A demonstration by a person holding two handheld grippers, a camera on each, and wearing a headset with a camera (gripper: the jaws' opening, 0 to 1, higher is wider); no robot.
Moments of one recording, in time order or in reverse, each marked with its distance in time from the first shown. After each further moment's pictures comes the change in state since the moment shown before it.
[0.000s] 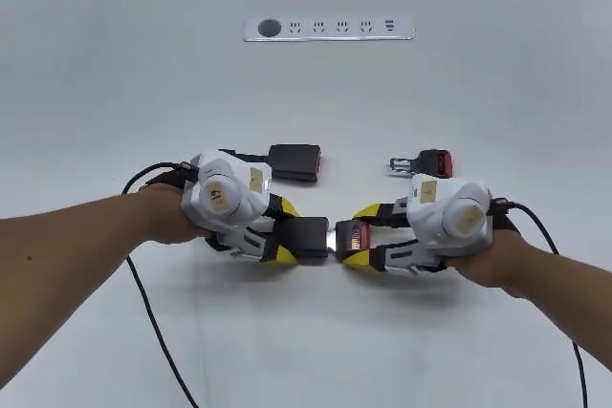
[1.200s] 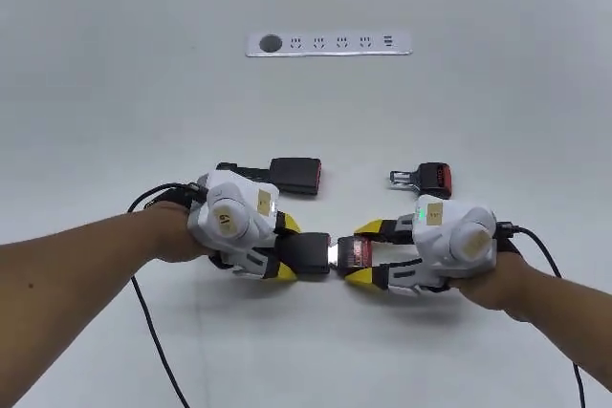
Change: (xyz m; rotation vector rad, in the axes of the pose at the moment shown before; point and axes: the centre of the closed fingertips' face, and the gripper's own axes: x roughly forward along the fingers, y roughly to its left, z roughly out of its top) left arm 0.002 -0.004 -0.002 0.057 0.050 0.018; right arm -0.005 0.009 0.005 -0.010 -0.036 -0.015
